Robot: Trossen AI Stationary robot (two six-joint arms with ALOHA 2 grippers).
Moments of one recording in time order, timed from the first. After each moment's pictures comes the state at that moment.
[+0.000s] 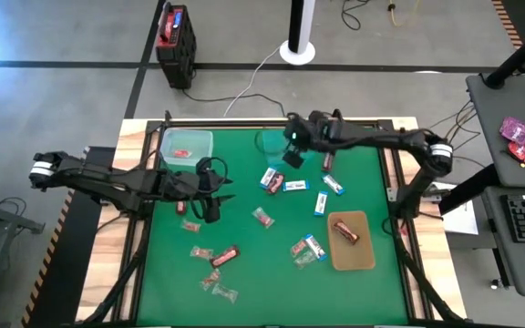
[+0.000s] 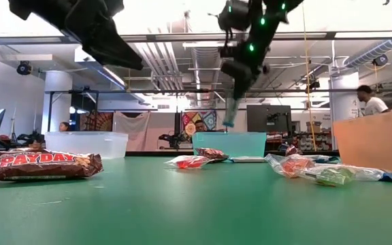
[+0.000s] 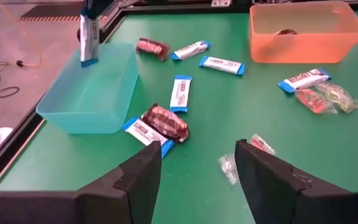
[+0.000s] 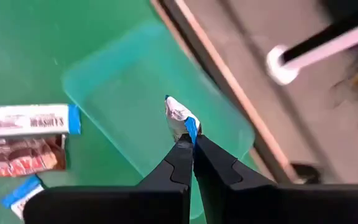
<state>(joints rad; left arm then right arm) -0.10 1.05 0.65 -0.14 -0.32 -0.07 -0.35 1.70 1.39 -0.71 0.40 0.06</state>
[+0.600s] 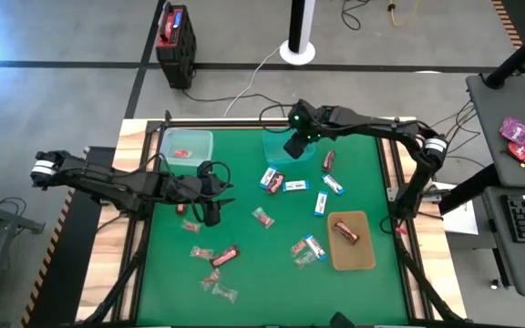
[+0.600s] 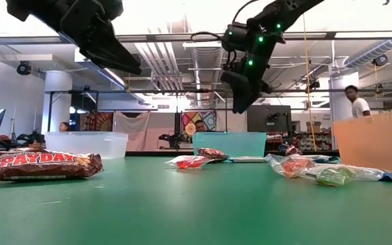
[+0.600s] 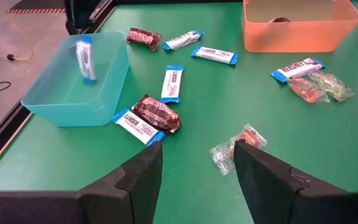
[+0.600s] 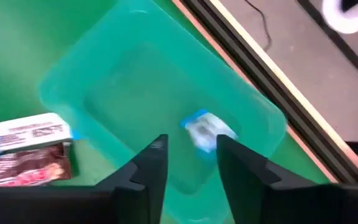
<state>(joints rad) -0.12 1.07 0.65 -0.14 -0.32 -0.09 -0.49 1.75 1.40 -0.70 0.15 0.13</state>
